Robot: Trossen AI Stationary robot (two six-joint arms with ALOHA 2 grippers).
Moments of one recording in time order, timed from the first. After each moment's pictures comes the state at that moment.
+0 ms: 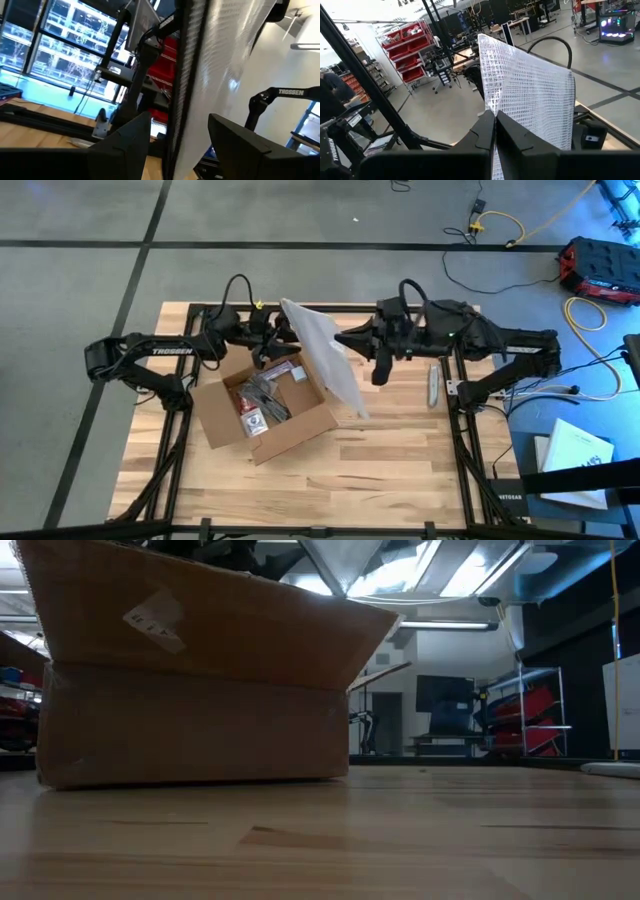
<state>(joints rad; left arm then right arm) 0.41 1.33 0.70 0.91 0.60 -0.54 0.11 1.37 1.66 -0.35 0.16 0.40</state>
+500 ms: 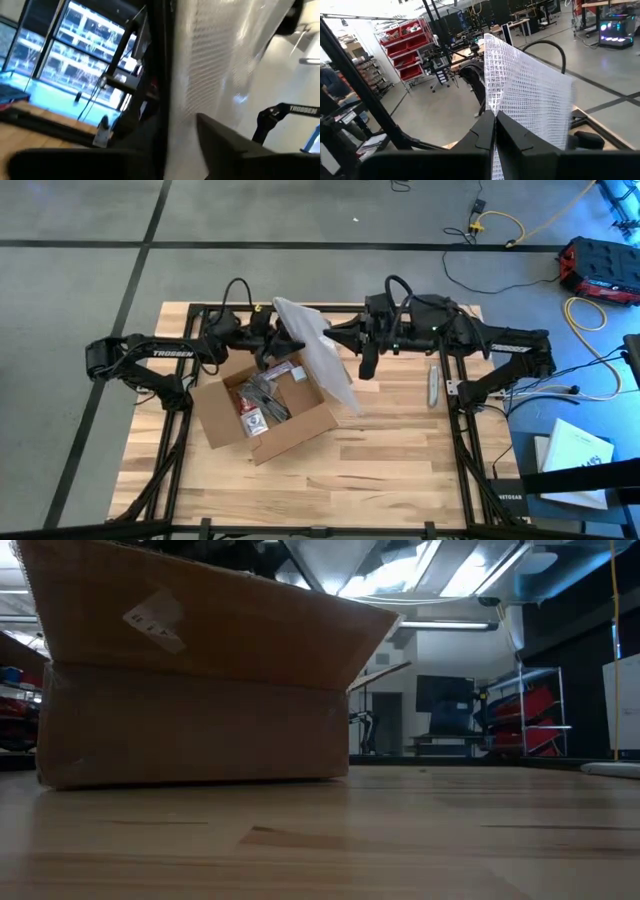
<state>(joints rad) 0.36 1.33 0.70 0.96 0.49 -0.58 0.05 1.41 1.66 -0.30 0.10 0.36</state>
